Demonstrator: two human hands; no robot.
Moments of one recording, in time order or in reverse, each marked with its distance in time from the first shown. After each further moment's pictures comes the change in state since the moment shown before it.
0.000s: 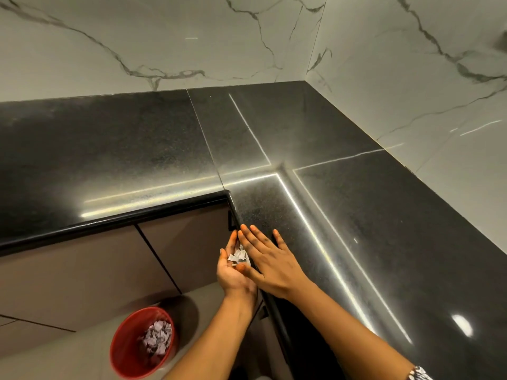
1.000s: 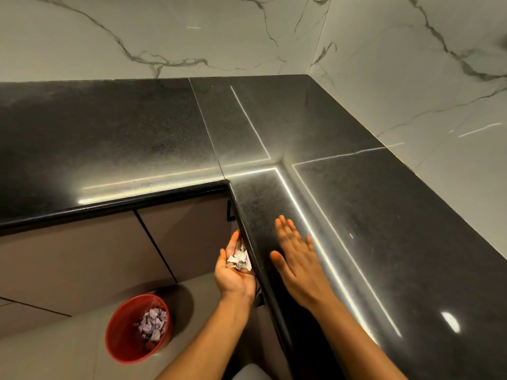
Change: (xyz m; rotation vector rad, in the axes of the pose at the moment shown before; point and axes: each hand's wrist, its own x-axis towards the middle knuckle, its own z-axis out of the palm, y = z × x) left_hand -0.017 -0.003 -0.014 -0.043 0.012 0.005; right_hand -0.054 0.010 -0.013 0.271 0.160 0.208
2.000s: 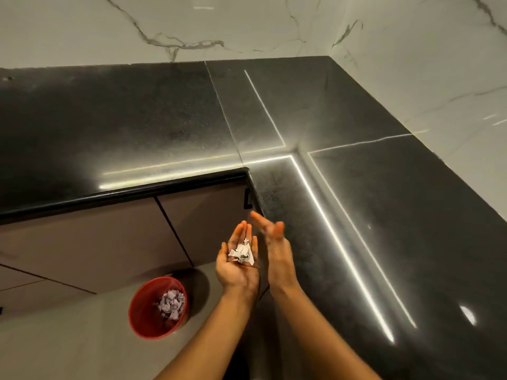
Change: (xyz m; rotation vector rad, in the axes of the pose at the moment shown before) left_hand -0.011 0.036 -0.013 -0.040 0.025 -0.001; right_hand 0.025 -0.074 0.057 1.196 0.146 0.233
